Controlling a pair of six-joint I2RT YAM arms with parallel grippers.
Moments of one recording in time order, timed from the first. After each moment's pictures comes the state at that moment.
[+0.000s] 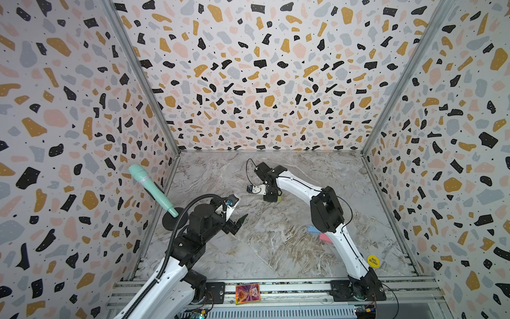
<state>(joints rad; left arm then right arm) -0.44 0.68 0.53 -0.25 0.13 0.31 0.74 2.46 2.18 -1.05 0.07 -0.79</state>
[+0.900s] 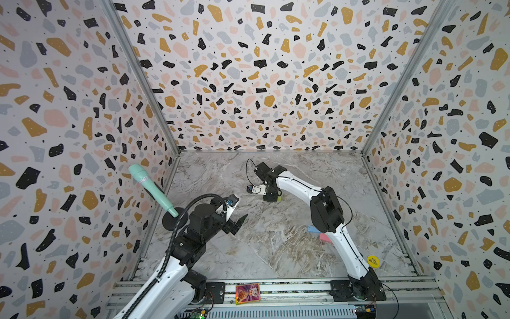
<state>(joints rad) -0.44 0.69 0.53 -0.25 0.13 0.31 0.74 2.46 2.18 -1.05 0.07 -0.79</state>
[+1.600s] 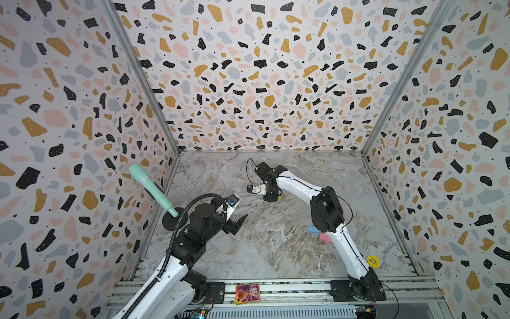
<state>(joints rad) -0.44 0.69 0.53 -0.25 0.13 0.31 0.74 2.46 2.18 -1.05 0.06 -0.79</state>
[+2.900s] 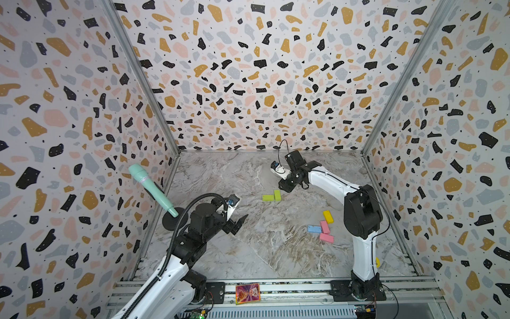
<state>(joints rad) -0.44 0.70 0.53 -0.25 0.13 0.32 0.55 2.05 1.65 -0.67 -0.15 -0.36</state>
